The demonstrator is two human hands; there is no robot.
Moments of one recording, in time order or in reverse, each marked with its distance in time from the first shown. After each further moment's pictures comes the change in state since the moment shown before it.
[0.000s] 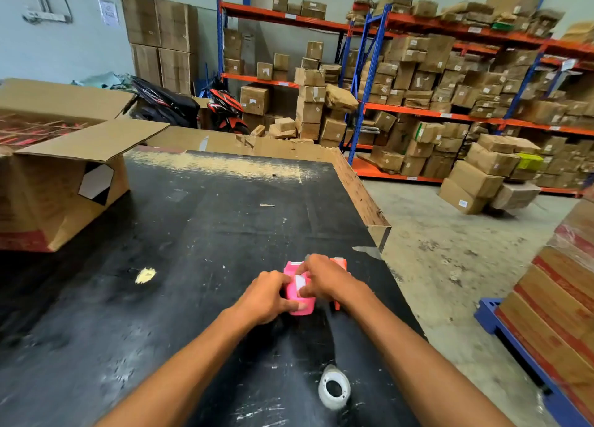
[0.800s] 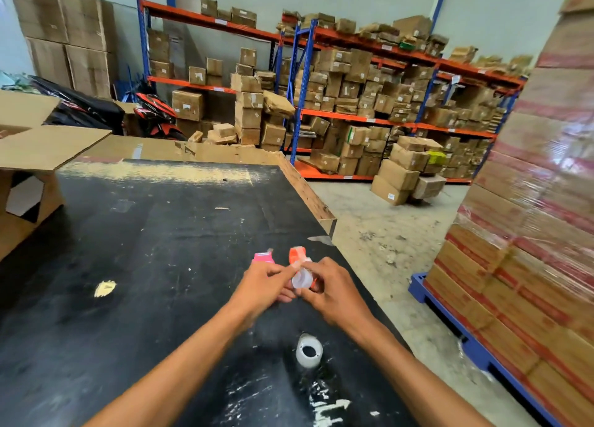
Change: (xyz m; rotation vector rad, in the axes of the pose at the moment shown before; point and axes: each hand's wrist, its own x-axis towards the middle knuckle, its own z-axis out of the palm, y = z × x) left_hand -0.052 0.064 -0.007 -0.726 -0.062 -0.054; right_hand -0.128 -0.004 0.011 0.214 0.565 -0.003
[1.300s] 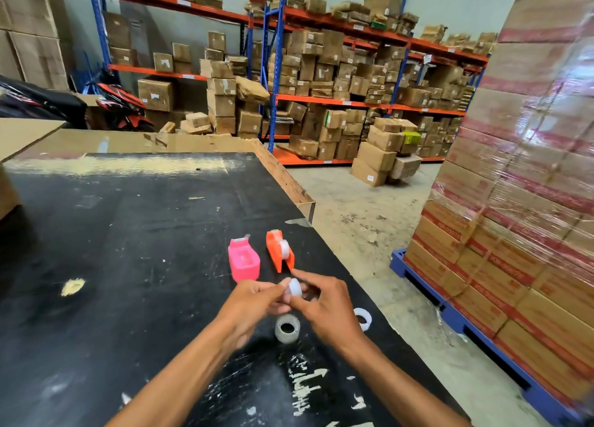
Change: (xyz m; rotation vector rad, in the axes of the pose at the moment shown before) left_hand -0.030 -0.029 0.031 -0.255 -0.124 -0.183; right_hand -0.058 0.005 0.002 0.371 0.140 0.163
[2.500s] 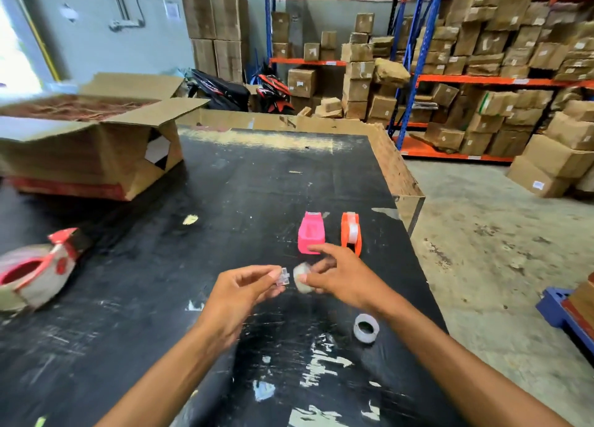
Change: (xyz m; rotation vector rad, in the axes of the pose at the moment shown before) left_hand -0.078 -0.015 -0.003 -0.153 0.608 0.193; right_hand 0.046 0.010 0.005 0.152 -0.742 0.006
